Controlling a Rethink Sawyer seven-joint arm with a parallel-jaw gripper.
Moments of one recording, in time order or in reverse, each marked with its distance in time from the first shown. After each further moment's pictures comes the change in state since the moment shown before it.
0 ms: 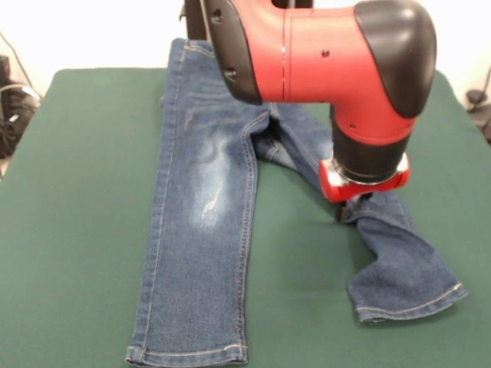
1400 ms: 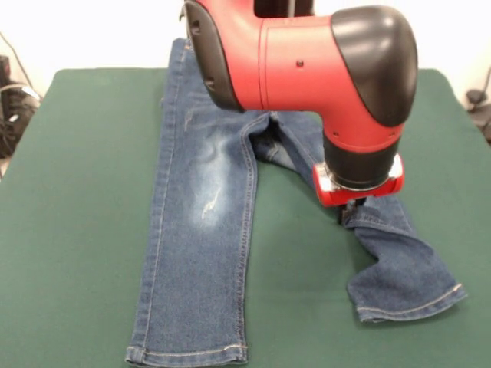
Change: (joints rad) arm -0.030 0.015 0.009 -0.003 0.069 0.011 0.000
